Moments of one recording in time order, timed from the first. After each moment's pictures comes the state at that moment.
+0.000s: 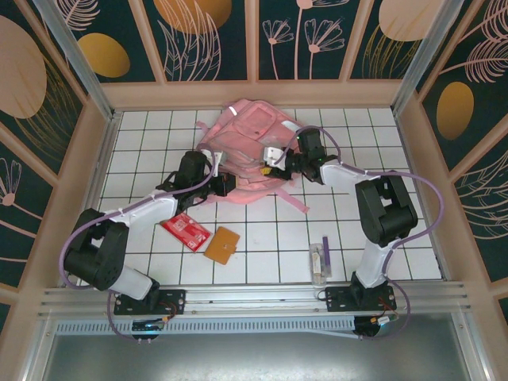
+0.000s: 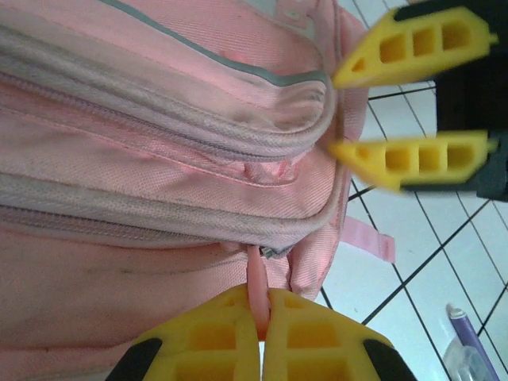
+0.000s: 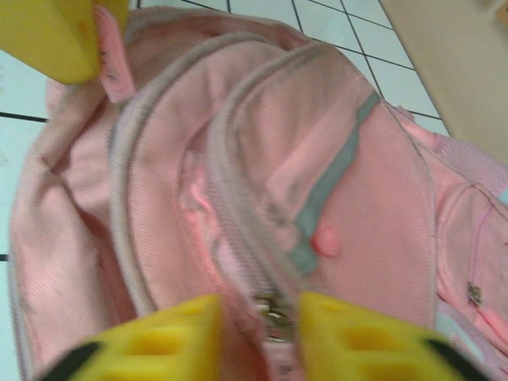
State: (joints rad) left arm -0.48 1.50 0.80 0.09 0.40 -0.44; right arm 0.42 1.82 1.13 0.02 -0.72 -0.97
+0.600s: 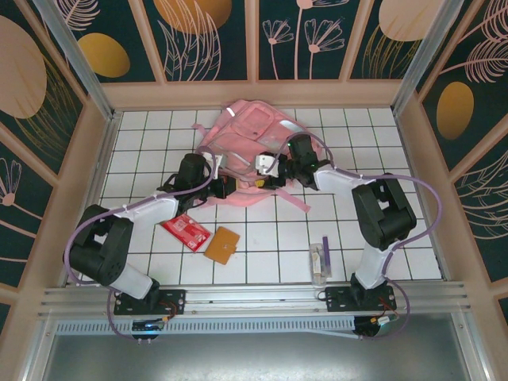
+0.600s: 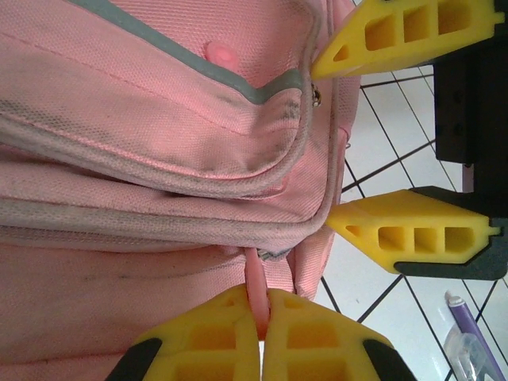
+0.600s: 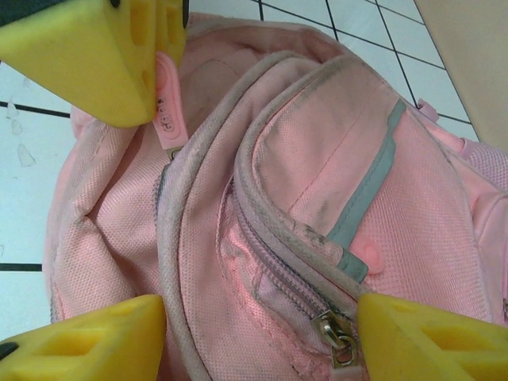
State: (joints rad) left arm -0.46 1.54 0.77 0.15 0.45 -0.43; right arm 0.49 1.80 1.08 0.04 -0.62 -0.98
